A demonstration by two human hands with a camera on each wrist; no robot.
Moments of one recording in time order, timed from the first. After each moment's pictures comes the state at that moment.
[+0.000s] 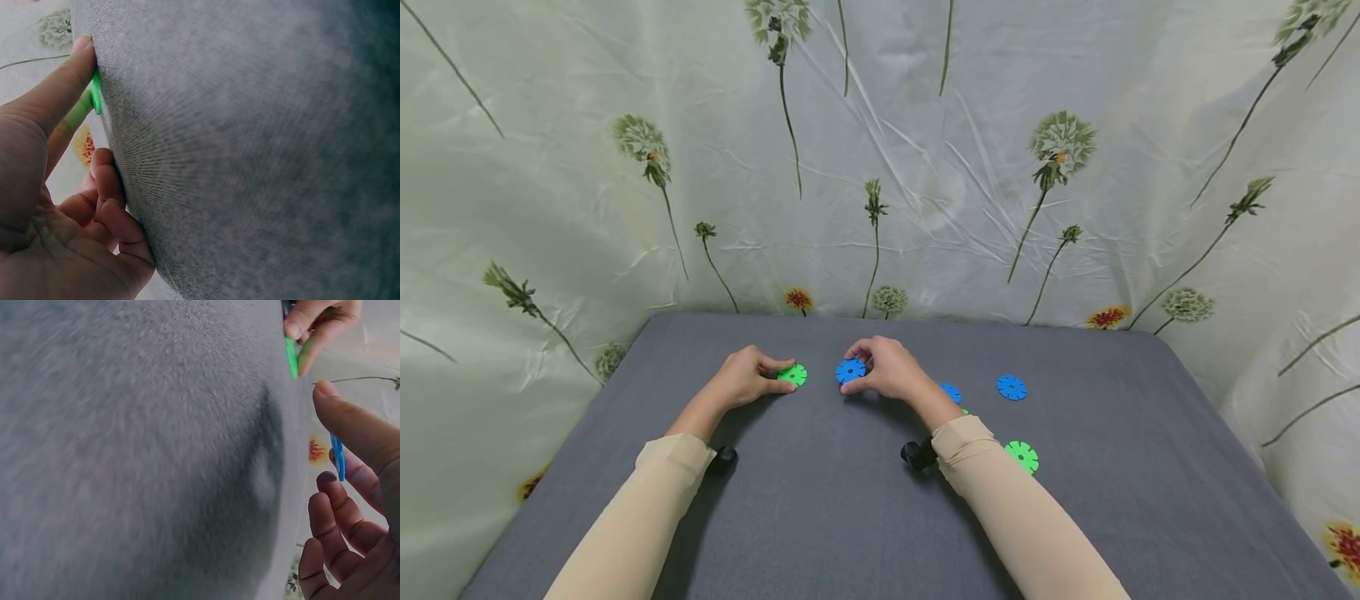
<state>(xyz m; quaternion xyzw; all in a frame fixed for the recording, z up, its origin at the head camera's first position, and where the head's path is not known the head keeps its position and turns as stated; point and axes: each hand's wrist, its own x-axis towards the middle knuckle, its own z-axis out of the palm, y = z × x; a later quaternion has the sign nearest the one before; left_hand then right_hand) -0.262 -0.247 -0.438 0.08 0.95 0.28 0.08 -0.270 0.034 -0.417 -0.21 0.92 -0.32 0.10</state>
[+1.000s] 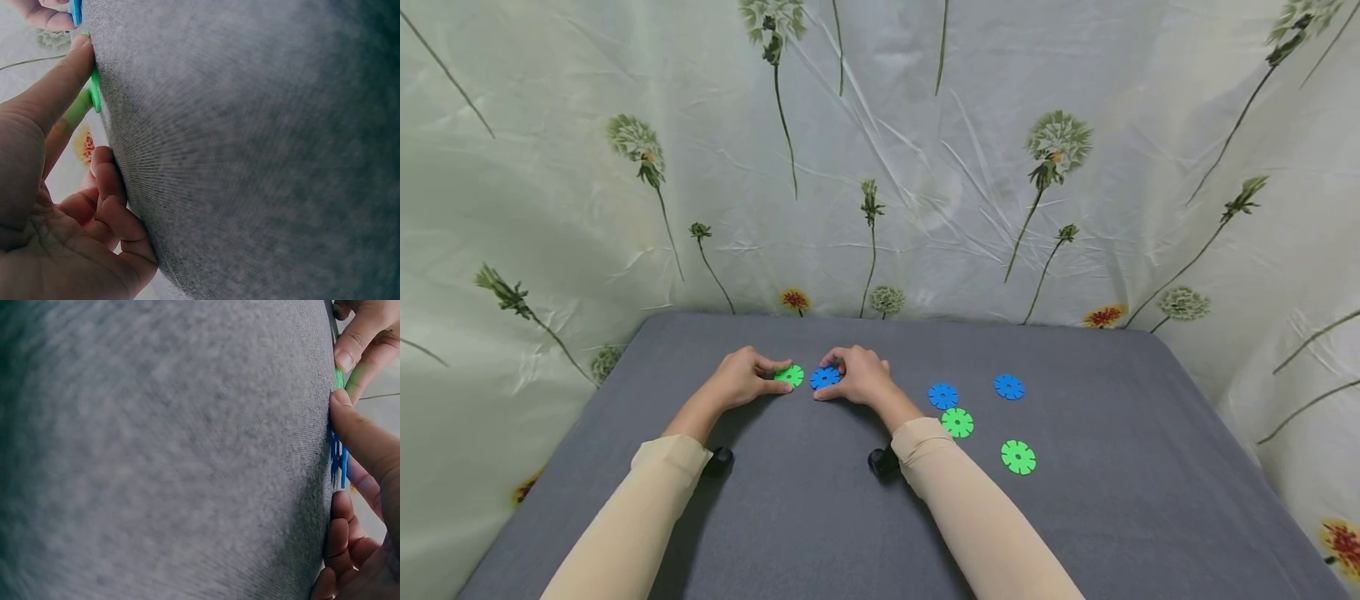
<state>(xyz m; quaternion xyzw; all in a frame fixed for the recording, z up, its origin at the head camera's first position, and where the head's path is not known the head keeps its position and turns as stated) -0.267 -0.248 -0.439 0.08 0.96 0.27 0.08 -0.274 -0.009 -0.440 -0.15 0.94 -0.27 0.11</state>
